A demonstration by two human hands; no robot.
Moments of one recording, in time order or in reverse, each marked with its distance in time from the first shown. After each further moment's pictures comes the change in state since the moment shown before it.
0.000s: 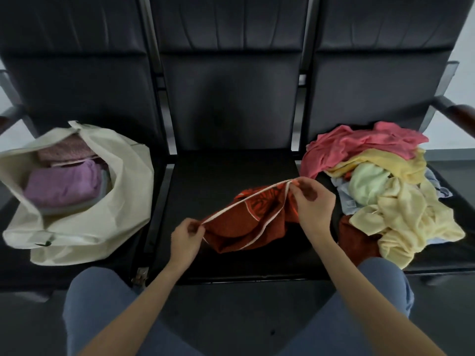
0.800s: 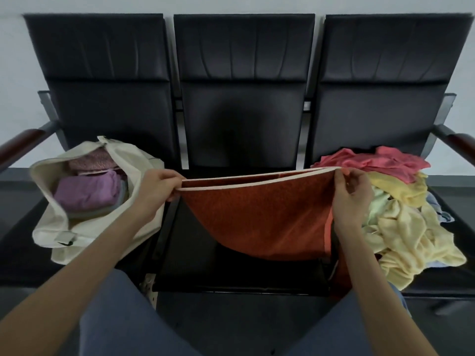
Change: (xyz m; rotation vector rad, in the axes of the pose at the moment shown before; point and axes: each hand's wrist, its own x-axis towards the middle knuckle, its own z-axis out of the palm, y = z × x) left_hand 0.030 0.147 -0.120 -0.242 -0.027 0.053; right_hand 0.040 -0.048 -0.044 0.158 0.252 -0.073
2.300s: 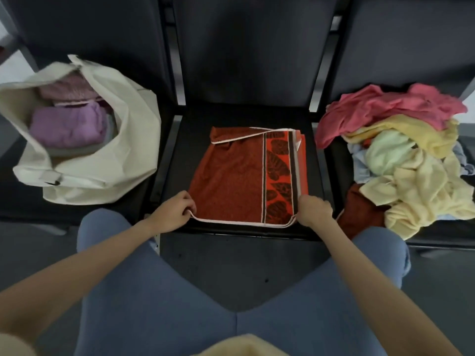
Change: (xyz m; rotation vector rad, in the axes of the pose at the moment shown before) left_hand -0.039 -0.212 0.016 0.859 -0.656 0.127; right_hand -0.077 0.121 -0.007 -1.460 -1.150 0.195
